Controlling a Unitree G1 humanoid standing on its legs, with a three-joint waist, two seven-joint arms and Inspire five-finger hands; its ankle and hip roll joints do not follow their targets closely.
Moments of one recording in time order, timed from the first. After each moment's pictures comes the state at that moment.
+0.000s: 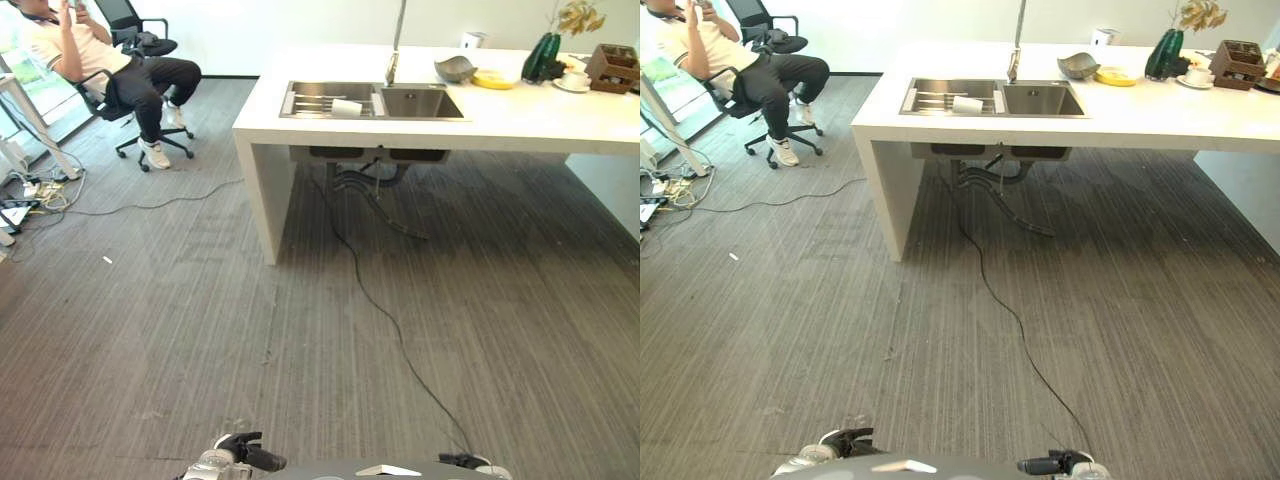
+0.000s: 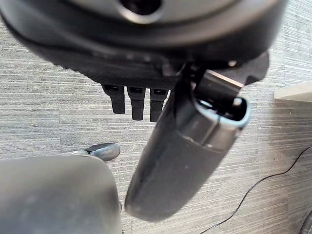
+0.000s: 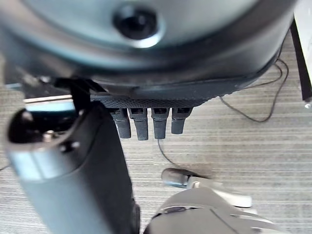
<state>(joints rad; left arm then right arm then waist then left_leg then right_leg) -0.04 0.20 -0.21 1.25 -0.19 0.03 -0.03 -0.02 -0.24 0.18 1.28 0.24 0.06 0.01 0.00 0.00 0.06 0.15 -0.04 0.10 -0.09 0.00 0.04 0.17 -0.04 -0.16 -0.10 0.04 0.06</state>
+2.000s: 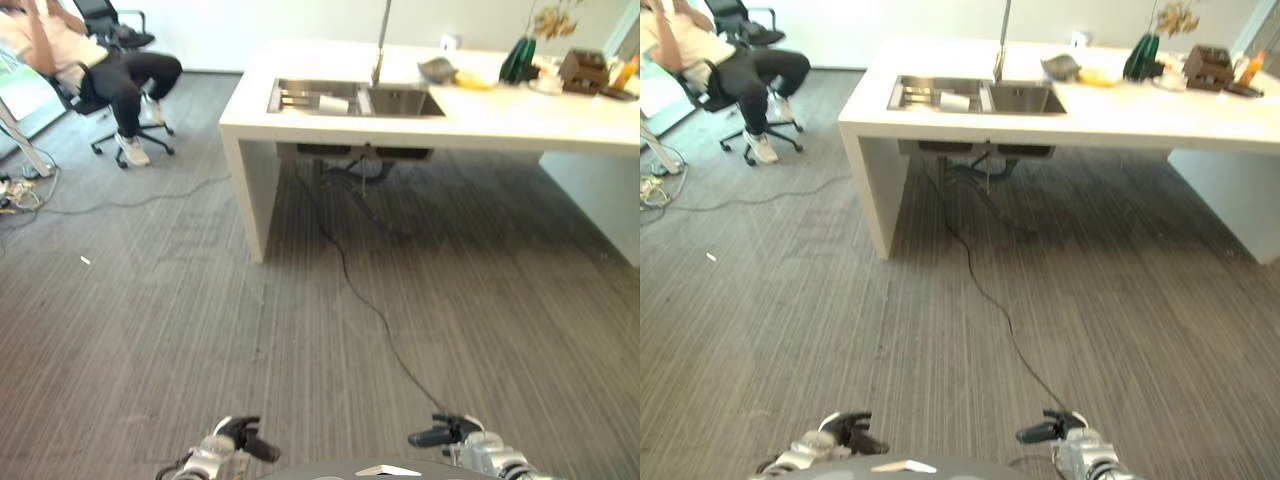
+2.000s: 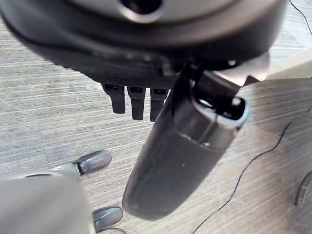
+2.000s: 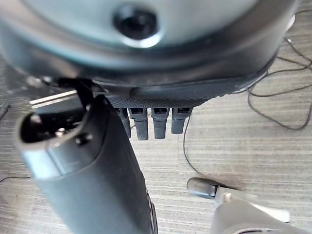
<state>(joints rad) -0.12 0.22 -0.27 1.16 -0.15 0.03 0.02 -0.15 -0.28 0.22 1.23 0.24 0.06 0.00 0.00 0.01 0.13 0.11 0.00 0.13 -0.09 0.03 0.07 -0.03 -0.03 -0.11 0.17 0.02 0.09</state>
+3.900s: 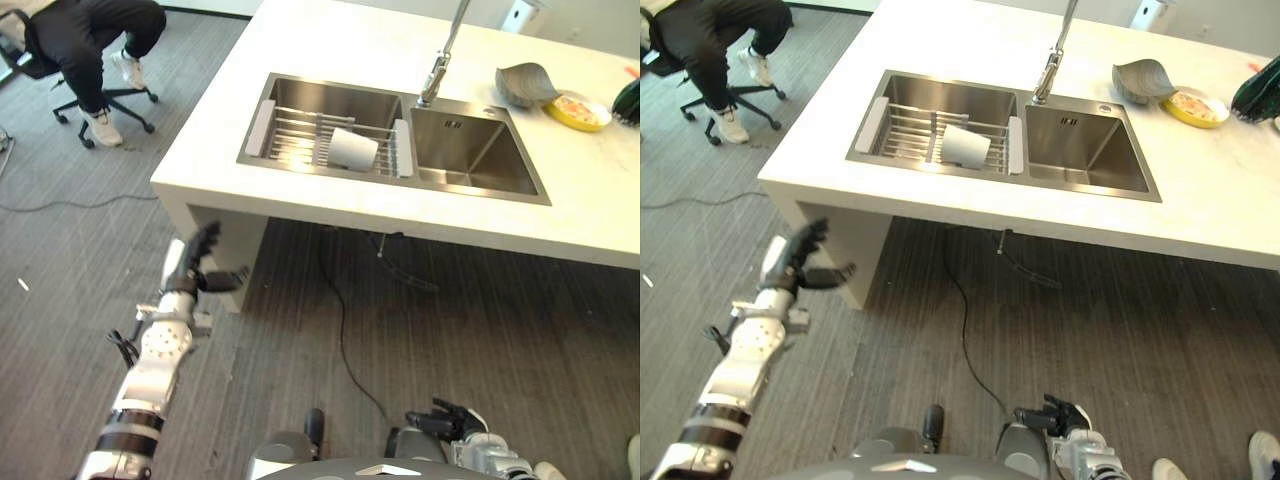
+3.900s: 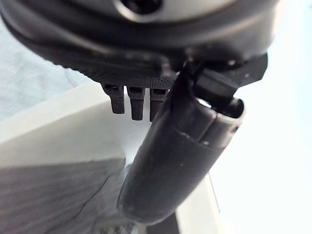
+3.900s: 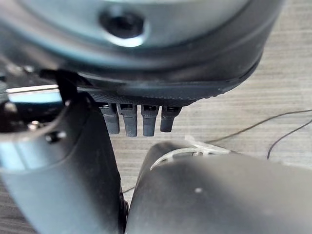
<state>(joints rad) -0.16 0.50 0.05 0.20 -0.07 0.01 0.23 -0.04 -0.25 0.11 1.15 0.28 0.02 0.04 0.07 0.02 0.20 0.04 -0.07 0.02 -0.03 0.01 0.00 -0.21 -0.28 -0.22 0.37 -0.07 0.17</state>
